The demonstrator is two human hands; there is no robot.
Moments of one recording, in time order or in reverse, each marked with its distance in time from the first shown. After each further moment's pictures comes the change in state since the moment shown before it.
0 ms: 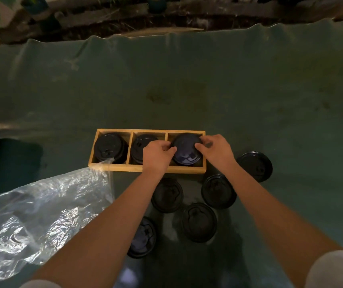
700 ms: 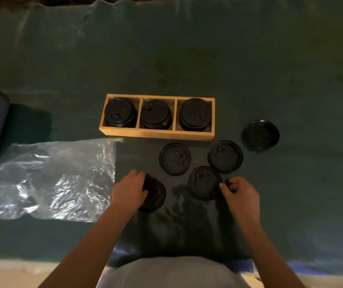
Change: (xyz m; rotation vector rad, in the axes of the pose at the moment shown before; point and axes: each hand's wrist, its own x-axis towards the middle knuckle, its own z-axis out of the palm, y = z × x) left_hand -0.121 -0.140 -0.052 0.835 -0.257 0.102; right_hand -0.199 0.049 0.036 0.002 0.188 0.401
